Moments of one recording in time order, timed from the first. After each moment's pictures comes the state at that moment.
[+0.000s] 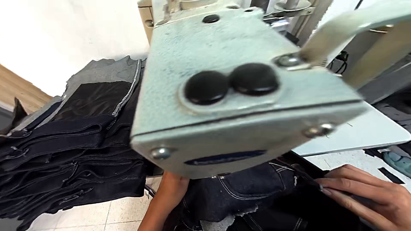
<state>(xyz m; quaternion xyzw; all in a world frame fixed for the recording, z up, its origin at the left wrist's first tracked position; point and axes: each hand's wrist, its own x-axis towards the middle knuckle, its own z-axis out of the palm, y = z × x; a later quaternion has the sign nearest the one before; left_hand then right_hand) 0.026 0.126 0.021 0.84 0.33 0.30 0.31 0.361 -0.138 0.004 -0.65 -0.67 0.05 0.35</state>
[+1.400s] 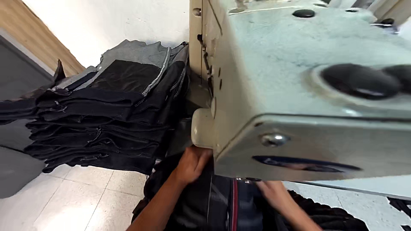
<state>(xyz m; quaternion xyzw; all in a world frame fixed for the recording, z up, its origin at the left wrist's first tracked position) 0.035 0.153 -0.038 0.86 0.24 0.36 0.29 0.261 -0.001 -0.037 -0.69 -0.59 0.19 0.38</state>
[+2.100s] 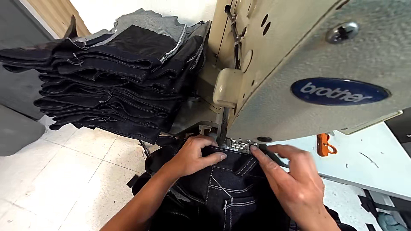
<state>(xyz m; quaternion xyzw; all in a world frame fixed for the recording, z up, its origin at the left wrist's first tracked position) 0.008 0.107 0.002 0.81 0.21 0.31 0.45 0.233 -0.024 0.024 -0.55 -0.73 -0.23 0.33</state>
